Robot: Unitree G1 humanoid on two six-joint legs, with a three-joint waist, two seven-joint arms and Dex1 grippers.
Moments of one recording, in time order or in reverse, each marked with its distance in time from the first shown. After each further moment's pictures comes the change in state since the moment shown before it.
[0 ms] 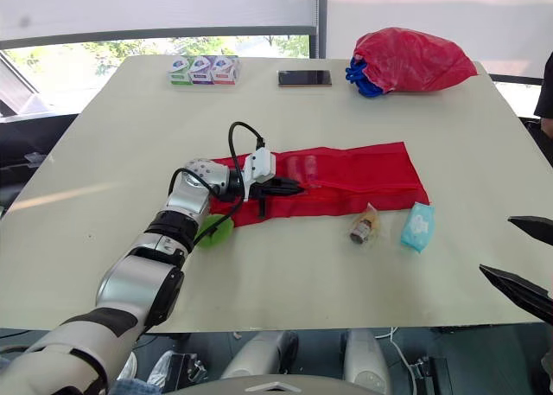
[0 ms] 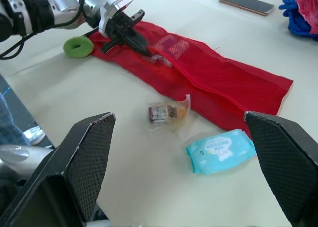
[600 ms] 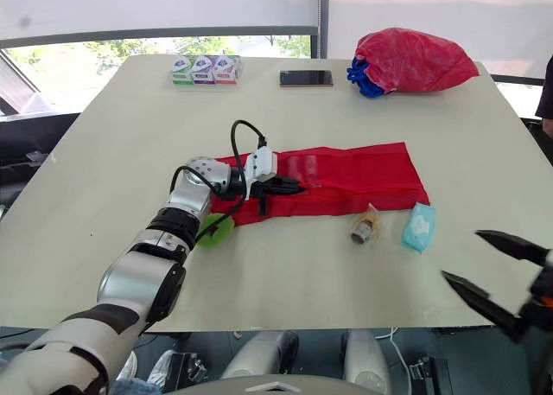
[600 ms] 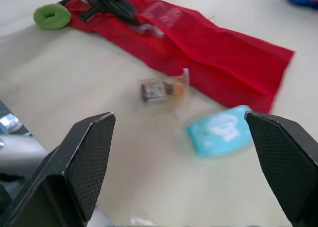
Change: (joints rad) left arm -0.019 -0.013 0.000 0.035 0.011 -0.023 0.000; right arm -0.015 0.135 0.362 -0.265 -0.155 -0.005 -0.393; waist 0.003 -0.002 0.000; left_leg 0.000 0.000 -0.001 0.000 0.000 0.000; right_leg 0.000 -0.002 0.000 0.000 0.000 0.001
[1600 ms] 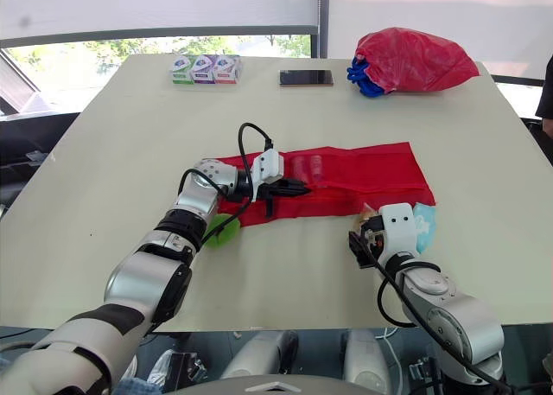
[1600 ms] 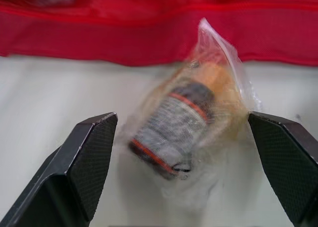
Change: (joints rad) left arm -0.001 -0.030 0.001 0.018 0.017 -0.011 0.031; right arm -0.572 0.418 0.859 0.185 -0.364 0.453 -0.897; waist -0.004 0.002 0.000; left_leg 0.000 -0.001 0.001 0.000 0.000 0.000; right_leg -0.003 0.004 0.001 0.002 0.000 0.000
